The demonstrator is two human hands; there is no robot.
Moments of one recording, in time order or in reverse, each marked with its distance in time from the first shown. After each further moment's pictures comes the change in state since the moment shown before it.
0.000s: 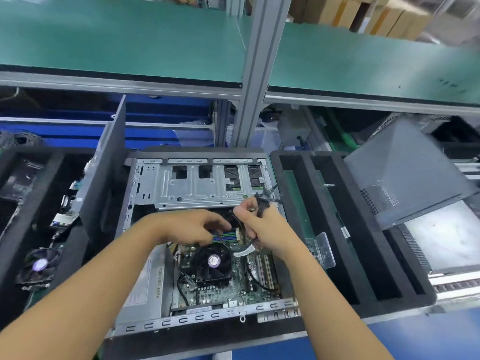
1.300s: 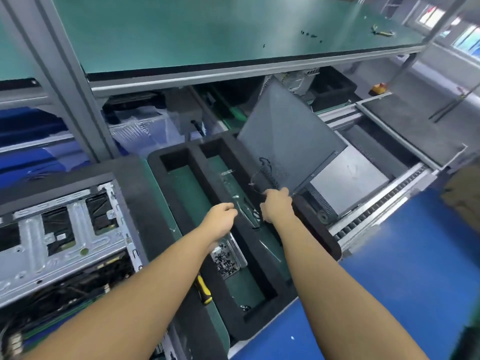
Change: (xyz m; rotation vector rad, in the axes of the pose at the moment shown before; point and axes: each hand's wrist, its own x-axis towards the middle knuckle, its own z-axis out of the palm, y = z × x) left_hand 0.305 0.166 0.136 -0.337 0.240 -0.046; right_hand -0.008 0.131 -0.282 -0.821 0.502 0.781
